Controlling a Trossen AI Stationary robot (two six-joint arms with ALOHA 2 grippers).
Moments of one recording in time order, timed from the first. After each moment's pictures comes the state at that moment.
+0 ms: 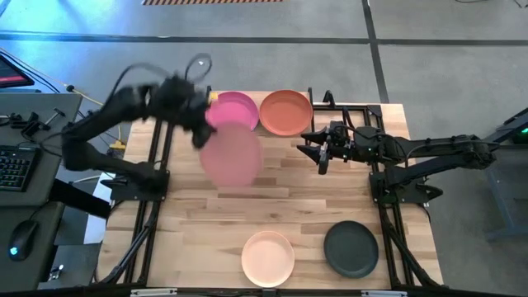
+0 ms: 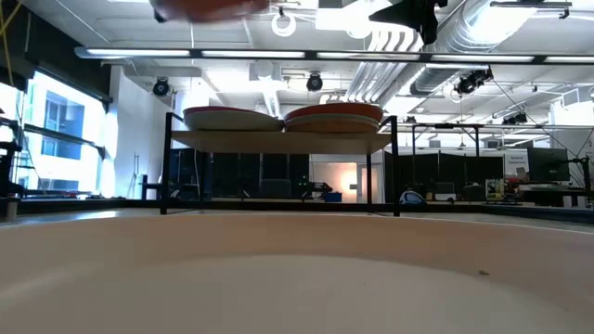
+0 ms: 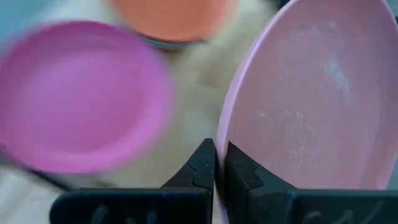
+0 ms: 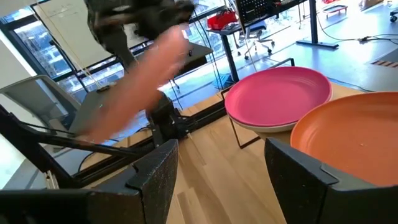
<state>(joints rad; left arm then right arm) 0.38 1.23 1.57 -1.20 0.12 -0.22 0.01 0.99 0.82 0.03 0.26 0.38</state>
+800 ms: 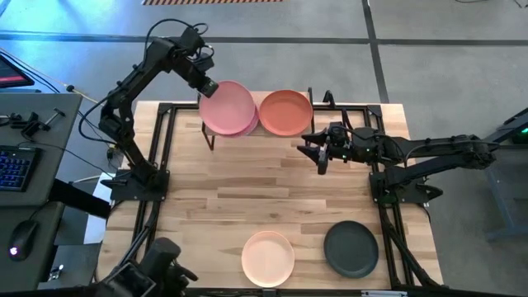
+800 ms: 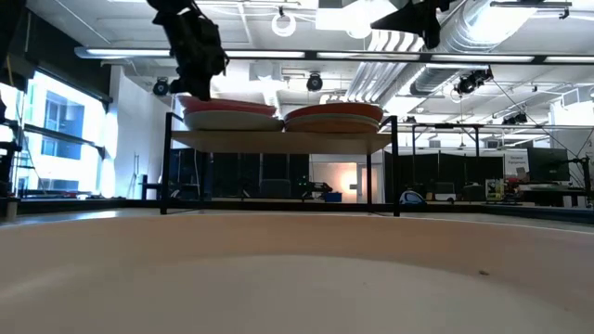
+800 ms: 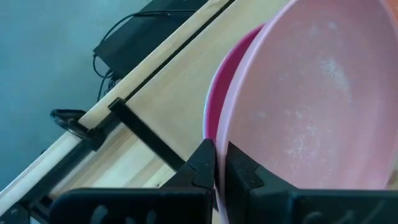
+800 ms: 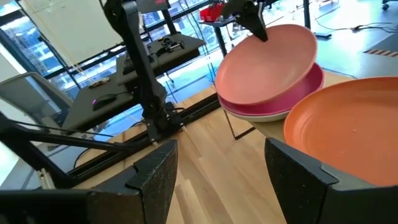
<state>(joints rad) 1.01 1.71 1.79 -1.30 0.26 0.17 0.01 0.99 0.82 -0.01 0.28 0.42</state>
